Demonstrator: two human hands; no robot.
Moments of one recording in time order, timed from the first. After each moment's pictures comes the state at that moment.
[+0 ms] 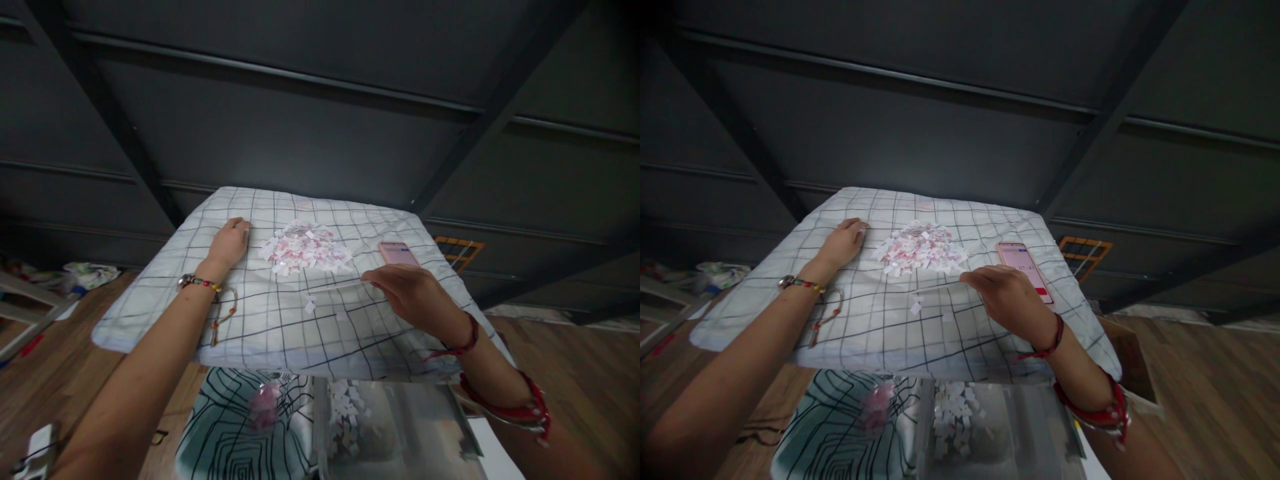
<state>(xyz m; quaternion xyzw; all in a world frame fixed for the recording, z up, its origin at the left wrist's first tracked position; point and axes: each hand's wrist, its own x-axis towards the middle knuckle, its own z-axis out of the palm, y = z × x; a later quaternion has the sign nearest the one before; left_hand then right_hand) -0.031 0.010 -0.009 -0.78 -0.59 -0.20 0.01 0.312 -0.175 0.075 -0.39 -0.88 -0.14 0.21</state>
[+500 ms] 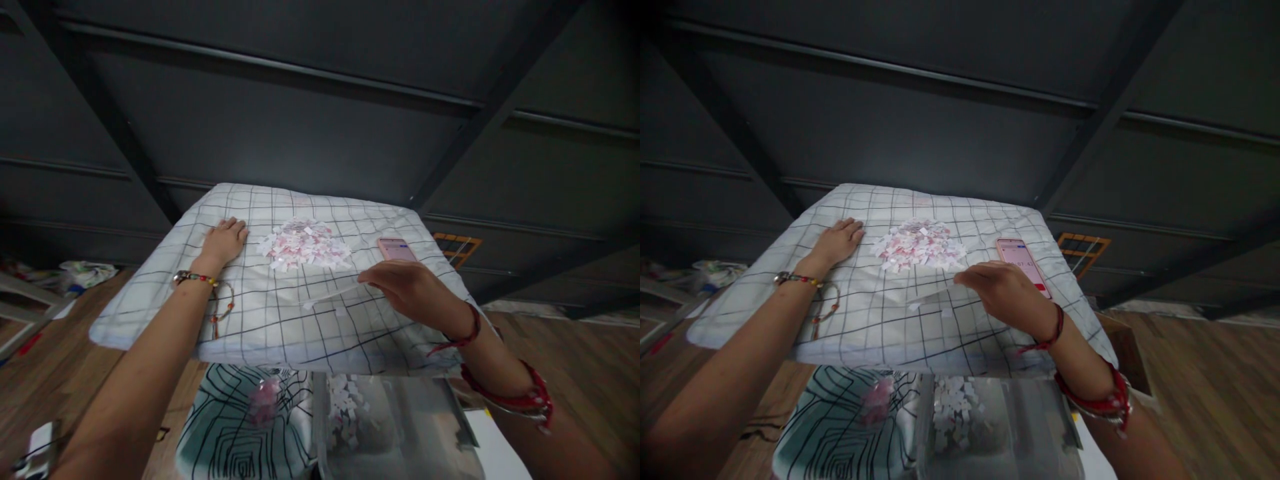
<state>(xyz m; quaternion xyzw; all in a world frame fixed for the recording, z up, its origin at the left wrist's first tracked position) -0.030 0.003 -0.003 -0.75 -0.65 -0.09 0.01 0.314 -0.172 0.082 -0.36 -0.91 -0.10 0.18</state>
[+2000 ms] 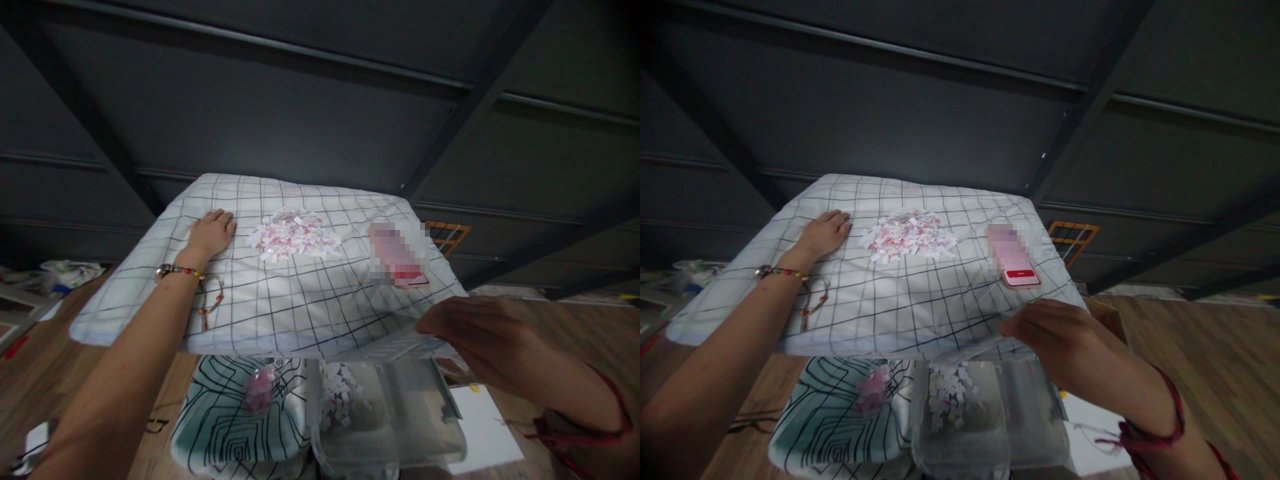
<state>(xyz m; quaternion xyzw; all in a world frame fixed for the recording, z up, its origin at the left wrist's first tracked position) -0.035 0.010 -0.008 -0.76 -0.64 -0.11 0.01 0.350 -0.267 0.110 -0.38 -0.91 -0.07 0.16</state>
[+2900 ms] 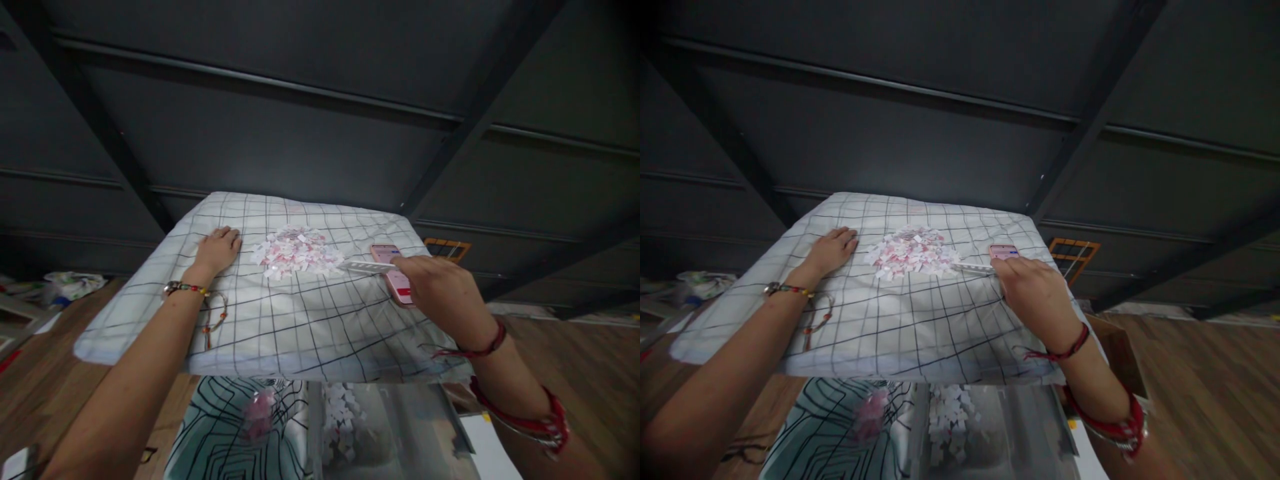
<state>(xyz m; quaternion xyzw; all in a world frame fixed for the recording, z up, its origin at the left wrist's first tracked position) -0.041 0.015 -0.018 -0.76 -0.64 -0.13 0.04 0.336 -0.189 0.091 -0.51 -0.79 -0.32 0.10</state>
